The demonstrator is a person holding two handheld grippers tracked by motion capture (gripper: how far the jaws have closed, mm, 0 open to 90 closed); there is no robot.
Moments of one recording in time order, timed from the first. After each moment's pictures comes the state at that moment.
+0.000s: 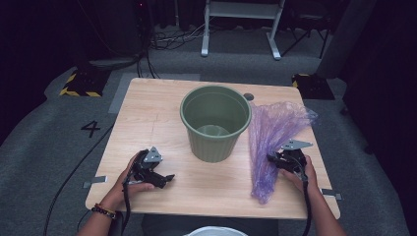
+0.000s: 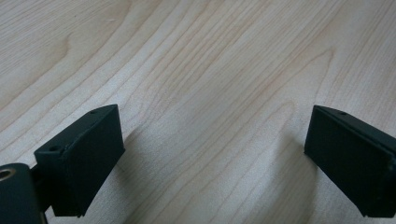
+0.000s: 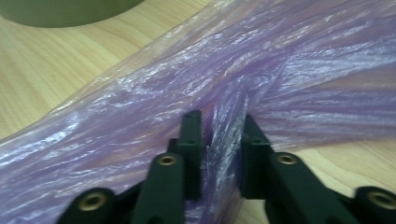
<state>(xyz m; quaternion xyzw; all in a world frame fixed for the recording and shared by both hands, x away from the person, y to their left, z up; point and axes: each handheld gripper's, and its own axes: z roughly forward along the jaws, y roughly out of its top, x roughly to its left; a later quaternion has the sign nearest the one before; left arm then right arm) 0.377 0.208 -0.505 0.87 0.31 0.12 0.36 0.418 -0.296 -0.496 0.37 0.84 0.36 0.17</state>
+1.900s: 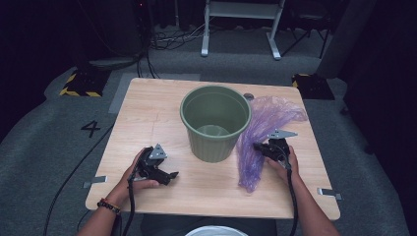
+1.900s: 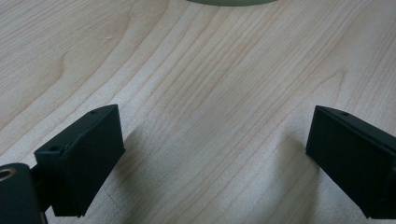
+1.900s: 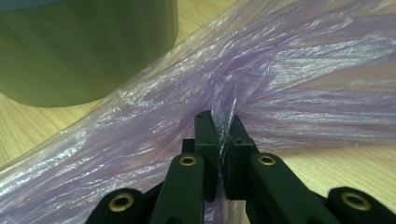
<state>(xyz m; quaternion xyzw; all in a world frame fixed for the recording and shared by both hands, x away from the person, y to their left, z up) 0.387 0.196 -0.505 0.87 0.31 0.12 0.35 0.455 -0.254 -0.498 0.38 0.81 0.41 0.16</state>
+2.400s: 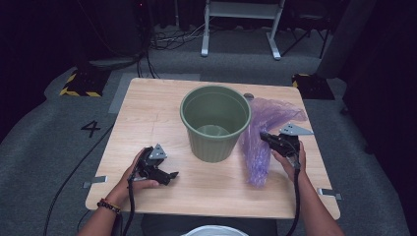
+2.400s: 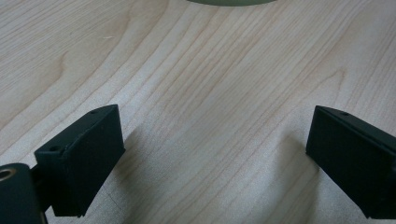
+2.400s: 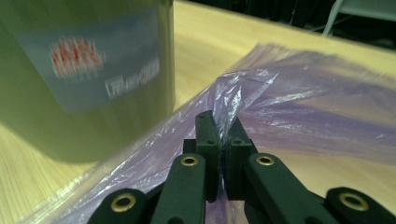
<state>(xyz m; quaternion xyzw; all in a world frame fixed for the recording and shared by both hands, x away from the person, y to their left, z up) 0.387 0.196 -0.505 0.87 0.31 0.12 0.35 0.442 -0.267 -0.452 0.37 0.76 0.48 0.22</state>
